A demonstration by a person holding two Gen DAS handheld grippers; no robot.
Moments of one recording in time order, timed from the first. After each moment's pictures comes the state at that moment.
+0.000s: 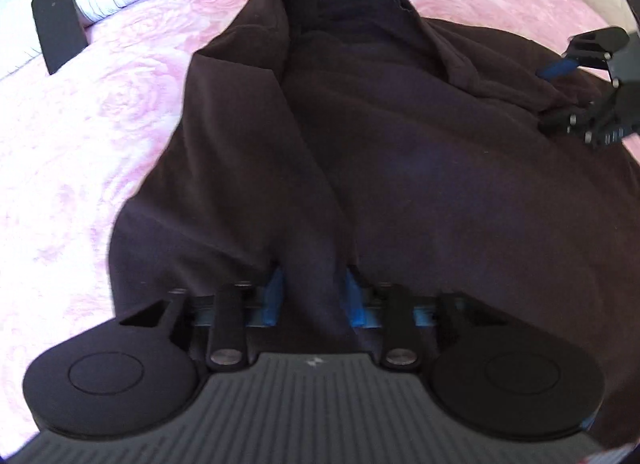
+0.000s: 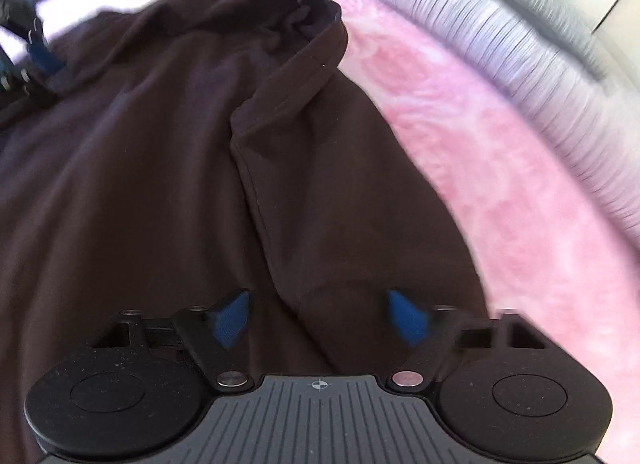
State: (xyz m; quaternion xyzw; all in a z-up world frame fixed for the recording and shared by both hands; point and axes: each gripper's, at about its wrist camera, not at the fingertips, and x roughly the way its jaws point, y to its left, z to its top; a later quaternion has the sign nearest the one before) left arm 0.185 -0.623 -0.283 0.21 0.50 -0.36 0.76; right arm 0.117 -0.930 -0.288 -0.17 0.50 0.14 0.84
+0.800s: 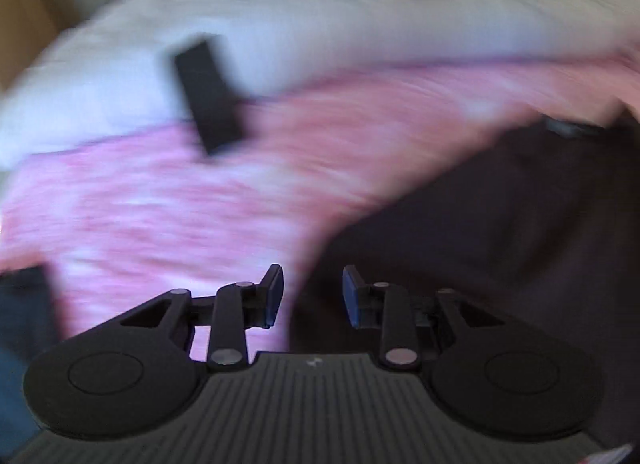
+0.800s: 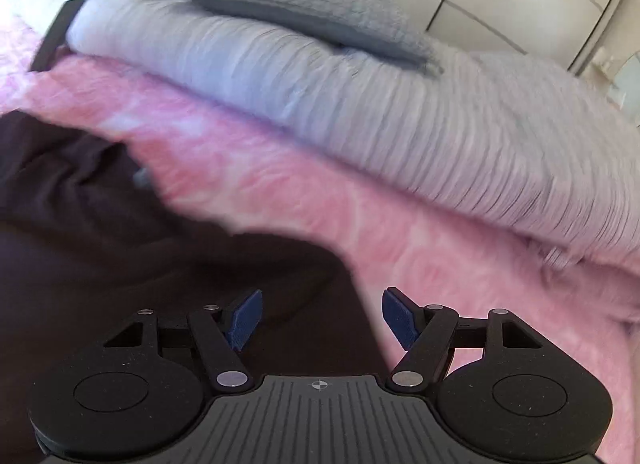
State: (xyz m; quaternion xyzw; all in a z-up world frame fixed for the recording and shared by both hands) left arm 0.334 -0.612 -0.237 0.23 0.44 -0.30 0.82; right arm 0.196 -1.033 -0.217 -0.12 0.44 -0.05 0.89
